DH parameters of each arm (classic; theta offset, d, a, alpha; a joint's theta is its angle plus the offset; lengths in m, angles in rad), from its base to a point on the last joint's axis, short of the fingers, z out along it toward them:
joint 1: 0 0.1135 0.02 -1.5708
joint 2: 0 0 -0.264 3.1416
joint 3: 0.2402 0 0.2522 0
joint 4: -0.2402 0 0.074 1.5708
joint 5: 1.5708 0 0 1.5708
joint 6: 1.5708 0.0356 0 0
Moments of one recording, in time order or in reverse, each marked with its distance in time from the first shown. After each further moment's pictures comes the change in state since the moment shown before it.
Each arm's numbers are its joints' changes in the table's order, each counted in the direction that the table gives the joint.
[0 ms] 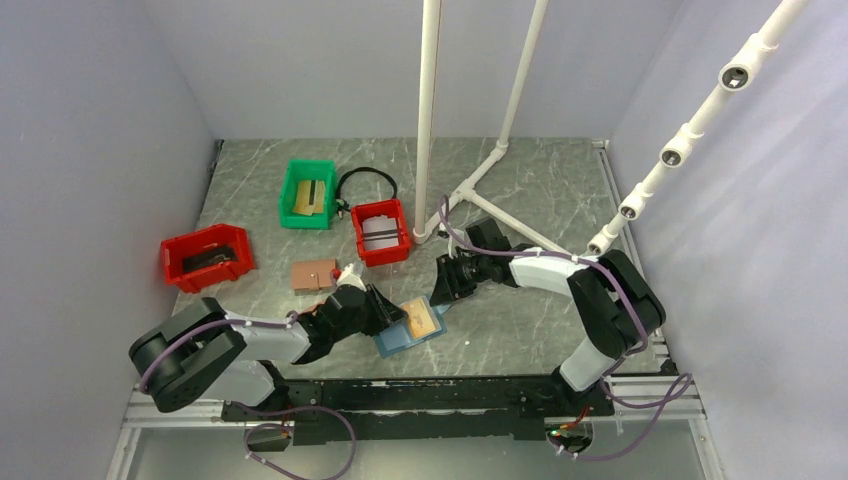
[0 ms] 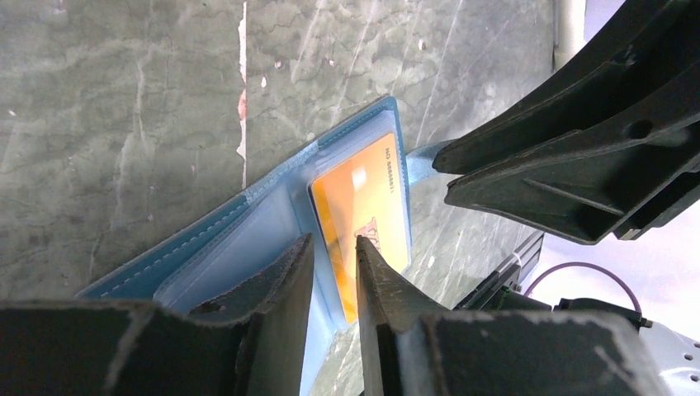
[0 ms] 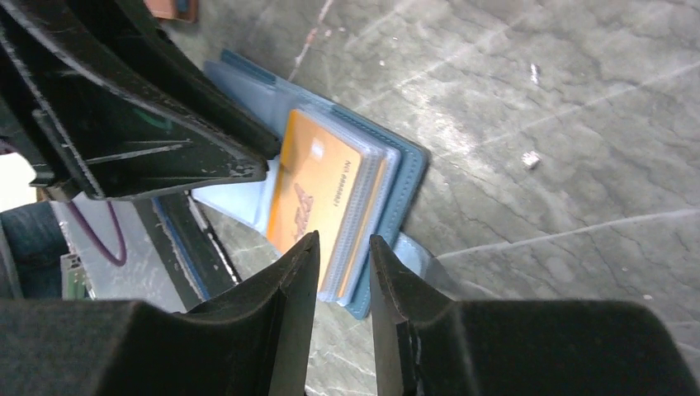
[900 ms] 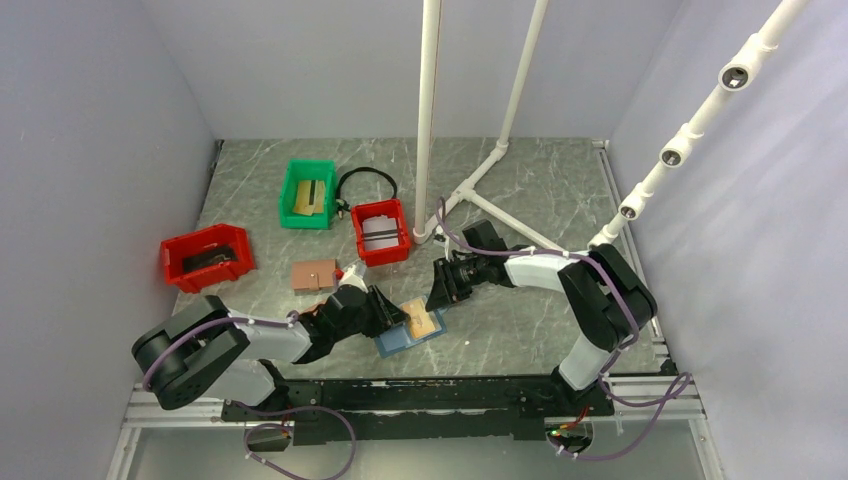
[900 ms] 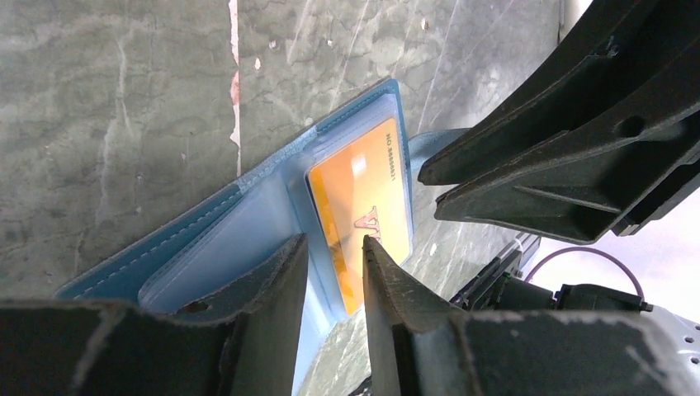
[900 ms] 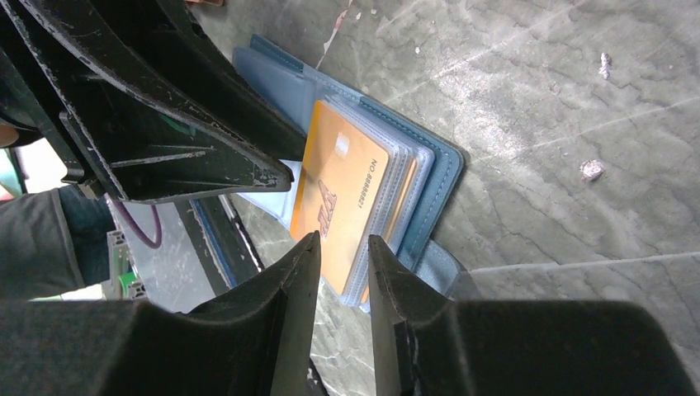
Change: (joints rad) left arm 0.001 0.008 0.001 0.000 0.041 0.008; right arm -0.003 0.046 0.000 0.041 -0.113 0.043
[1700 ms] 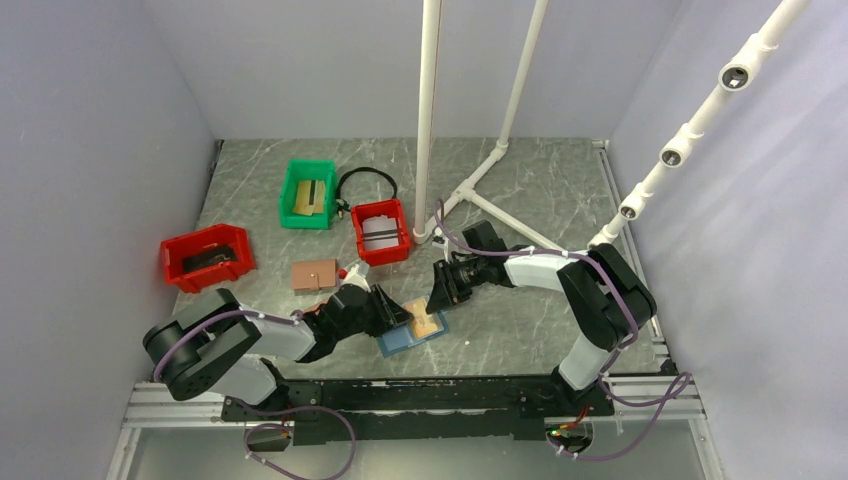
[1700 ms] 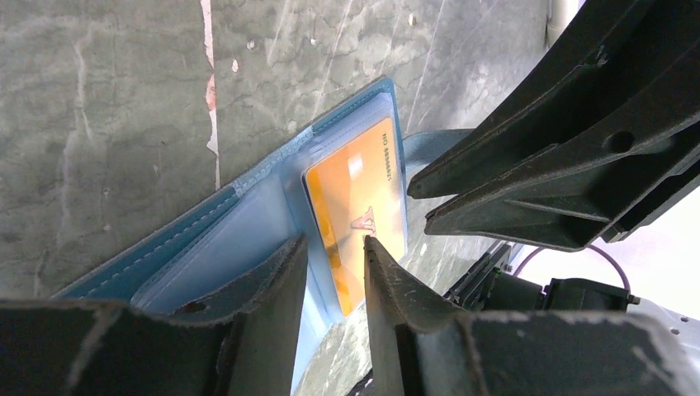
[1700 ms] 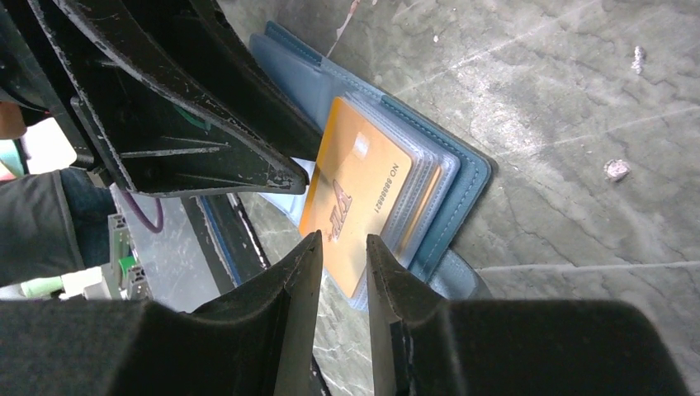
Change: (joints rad) left arm 0.002 0.063 0.003 0.081 0.032 -0.013; right arm 0.000 0.007 0.000 -0.014 -0.029 -0.033
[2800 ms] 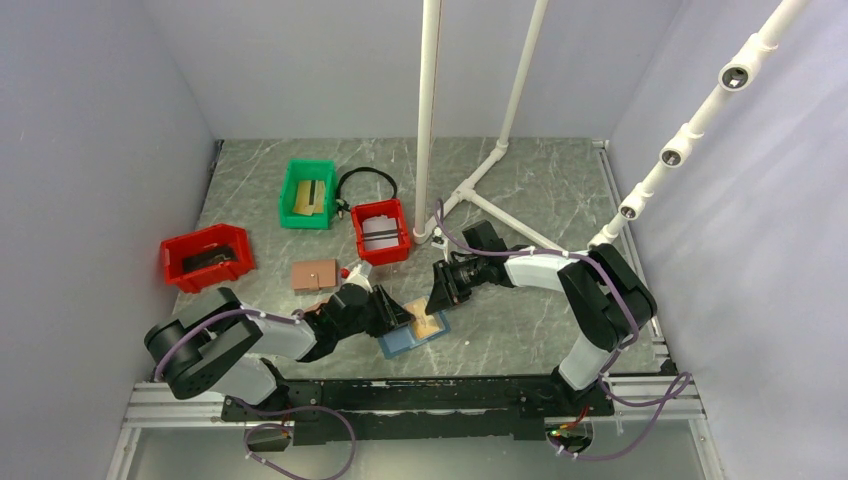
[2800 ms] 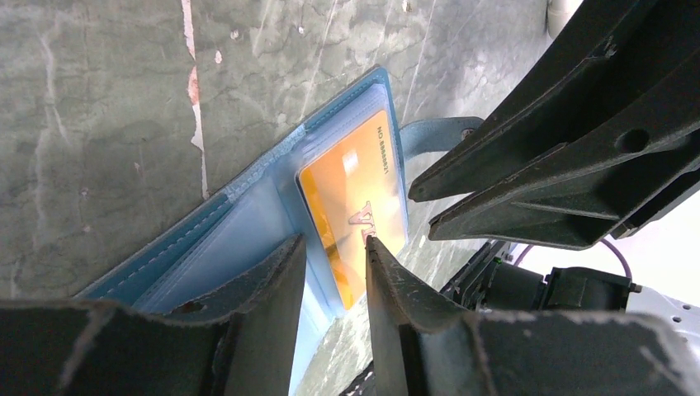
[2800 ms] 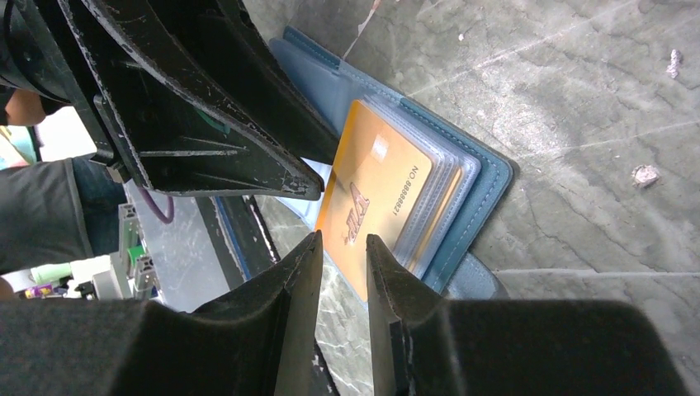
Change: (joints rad) left arm 0.000 0.008 0.006 0.003 0.028 0.015; right arm 0.000 -0.003 0.000 0.000 -0.041 -0.008
